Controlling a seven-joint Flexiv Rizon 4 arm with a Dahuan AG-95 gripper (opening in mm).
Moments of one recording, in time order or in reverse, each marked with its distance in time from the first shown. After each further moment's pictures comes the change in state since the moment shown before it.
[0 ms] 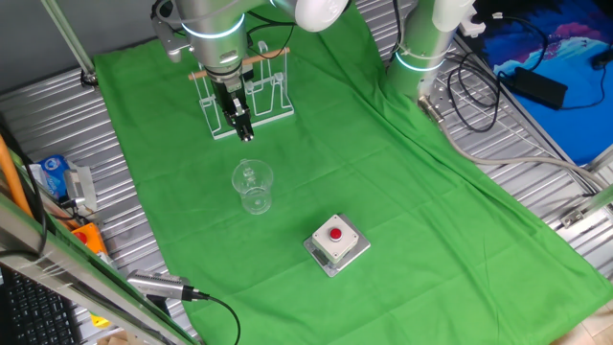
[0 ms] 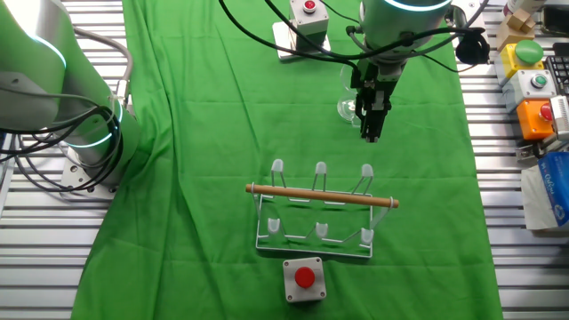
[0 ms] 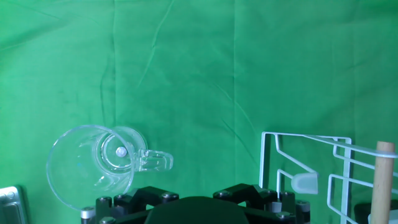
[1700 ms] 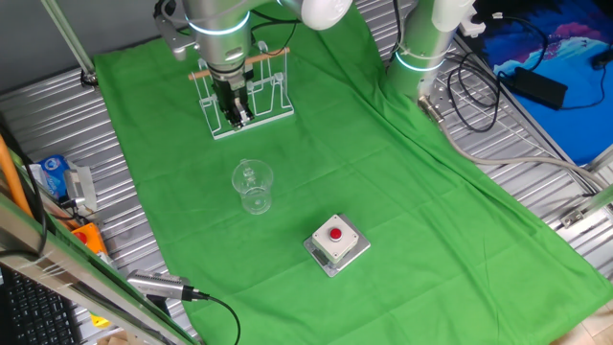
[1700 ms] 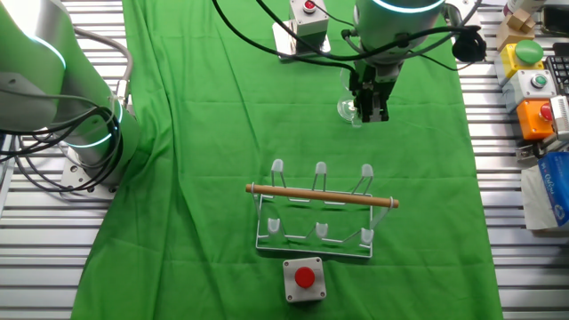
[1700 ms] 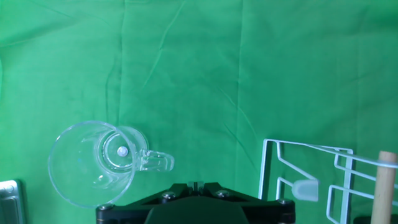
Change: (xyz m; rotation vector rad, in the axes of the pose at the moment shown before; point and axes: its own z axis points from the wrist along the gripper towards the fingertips) arm 0.000 0.000 0.000 -0.005 -0.029 -0.053
